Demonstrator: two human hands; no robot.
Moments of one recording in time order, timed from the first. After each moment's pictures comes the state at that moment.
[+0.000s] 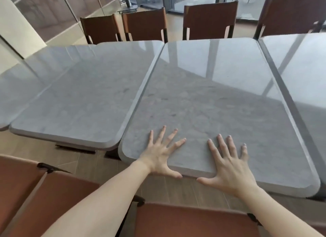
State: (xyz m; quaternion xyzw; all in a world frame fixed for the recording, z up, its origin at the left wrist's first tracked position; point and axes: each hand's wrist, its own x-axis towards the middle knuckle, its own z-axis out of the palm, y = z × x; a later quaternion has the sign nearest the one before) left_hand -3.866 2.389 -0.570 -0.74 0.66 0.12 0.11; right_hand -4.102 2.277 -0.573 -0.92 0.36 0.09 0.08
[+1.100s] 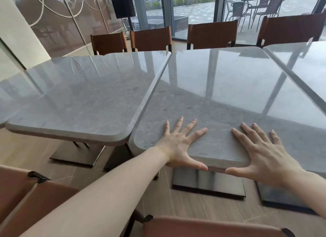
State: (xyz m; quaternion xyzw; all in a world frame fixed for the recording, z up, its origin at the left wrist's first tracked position) left_hand -3.860 2.391 -0.582 -0.73 0.67 0.09 0.04; right_hand -4.104 2.276 -0.583 -0.93 0.37 0.05 0.03
